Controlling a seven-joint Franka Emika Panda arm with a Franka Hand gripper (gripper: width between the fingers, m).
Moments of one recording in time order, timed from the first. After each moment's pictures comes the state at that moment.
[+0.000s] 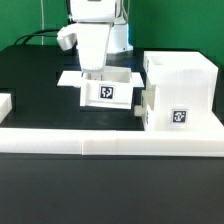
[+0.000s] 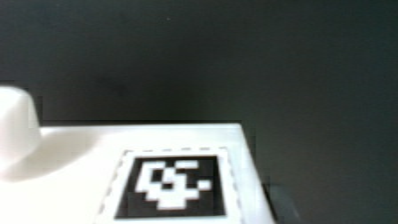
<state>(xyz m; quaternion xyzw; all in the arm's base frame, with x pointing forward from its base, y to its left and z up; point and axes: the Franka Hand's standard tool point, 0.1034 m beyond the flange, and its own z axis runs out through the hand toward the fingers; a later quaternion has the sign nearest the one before) 0.494 -0.036 0.053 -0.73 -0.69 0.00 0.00</state>
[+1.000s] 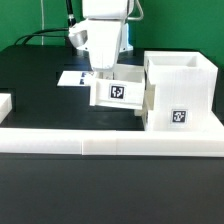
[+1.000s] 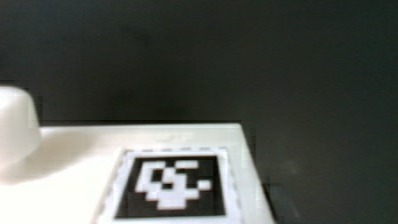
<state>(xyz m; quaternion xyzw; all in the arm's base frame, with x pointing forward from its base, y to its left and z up) 0.511 -0.014 0.063 -0.75 -0.67 0.00 0.01</state>
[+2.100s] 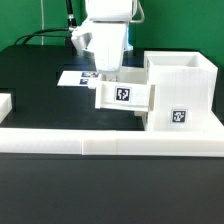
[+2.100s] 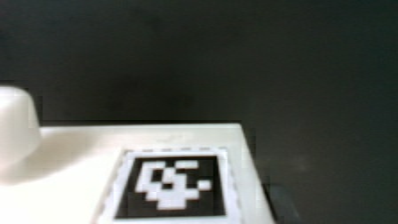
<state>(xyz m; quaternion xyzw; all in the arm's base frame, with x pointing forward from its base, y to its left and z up) 0.514 -0.006 0.058 -0.73 -0.68 0.00 0.01</state>
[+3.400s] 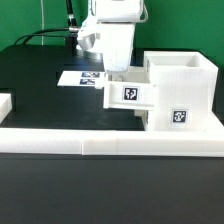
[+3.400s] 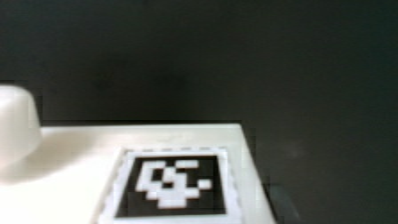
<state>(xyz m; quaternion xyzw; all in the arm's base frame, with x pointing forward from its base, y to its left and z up) 0.511 0.004 0.058 -0.73 -0.69 -0.01 0.01</state>
